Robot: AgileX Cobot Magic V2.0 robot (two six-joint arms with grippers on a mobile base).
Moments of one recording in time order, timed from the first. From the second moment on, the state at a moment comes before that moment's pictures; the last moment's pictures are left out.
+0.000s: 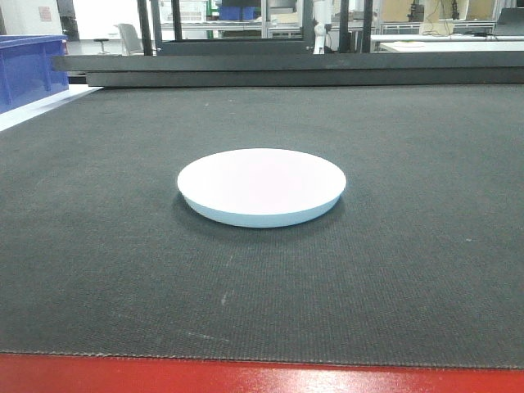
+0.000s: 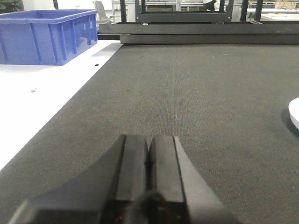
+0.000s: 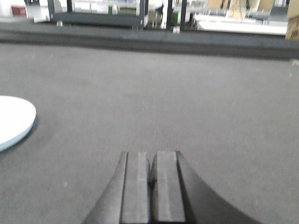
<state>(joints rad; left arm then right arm) -0.02 -0.02 0.03 -0.20 0.07 0.25 0.00 -0.01 0.03 0.09 0.06 -0.07</state>
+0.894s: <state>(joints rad) -0.02 -0.02 0.03 -0.20 0.07 0.25 0.12 0.83 -0.80 0.08 0.62 0.03</state>
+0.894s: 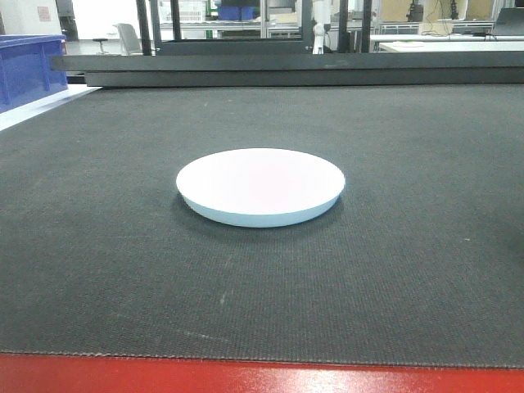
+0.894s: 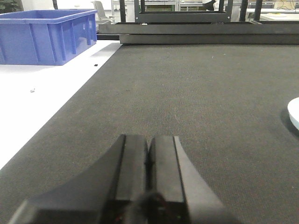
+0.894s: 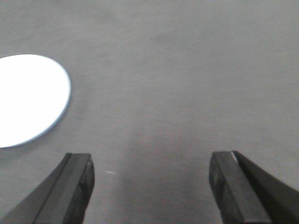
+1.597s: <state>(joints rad) -0.02 -0.02 0.03 -0.20 0.07 0.25 0.53 1.65 -1.35 -0.19 0.74 0.52</state>
